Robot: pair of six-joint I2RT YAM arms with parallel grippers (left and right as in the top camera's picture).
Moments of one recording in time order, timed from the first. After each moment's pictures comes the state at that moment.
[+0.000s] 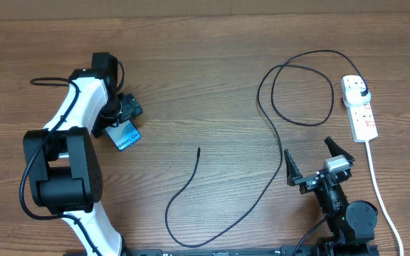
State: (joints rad) left arm 0.04 2.00 1.42 -0.94 -0.10 -0.56; right arm 0.05 0.01 0.02 -0.02 -0.23 -0.09
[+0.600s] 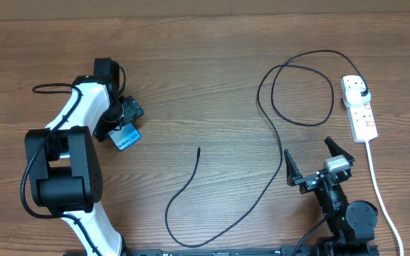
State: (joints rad) left arm 0.04 2.00 1.36 -0.86 -0.09 -0.63; right arm 0.05 0.01 0.02 -0.02 -0.23 -0.09
